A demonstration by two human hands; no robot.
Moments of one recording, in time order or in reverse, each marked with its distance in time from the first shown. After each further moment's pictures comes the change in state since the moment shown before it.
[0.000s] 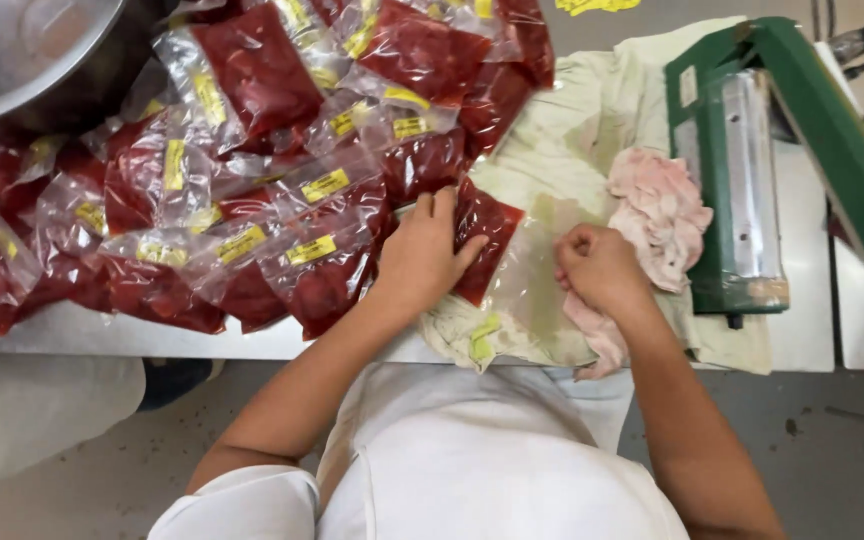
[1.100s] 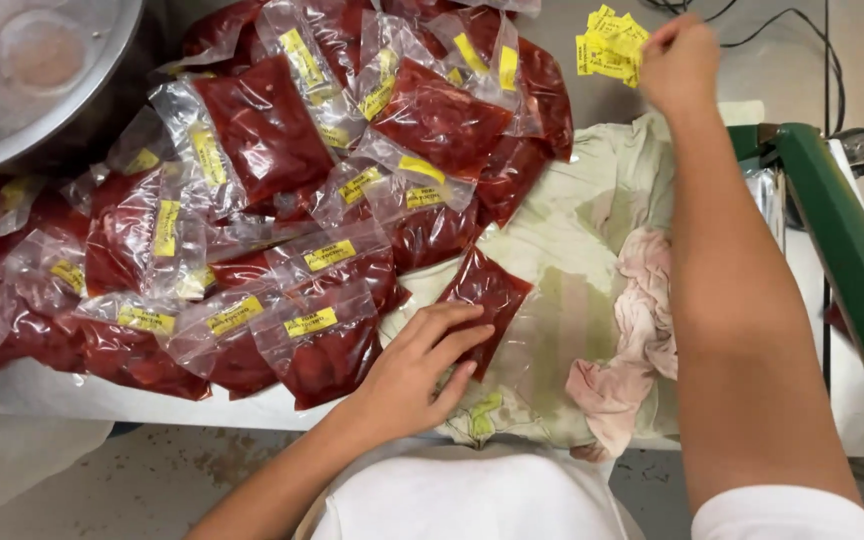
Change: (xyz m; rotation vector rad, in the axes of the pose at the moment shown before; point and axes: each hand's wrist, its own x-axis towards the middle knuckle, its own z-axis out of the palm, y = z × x) left_hand -0.043 -0.019 -0.019 -0.299 0.206 0.693; right_hand 0.342 -0.122 -0.127 -0.563 0.518 -0.643
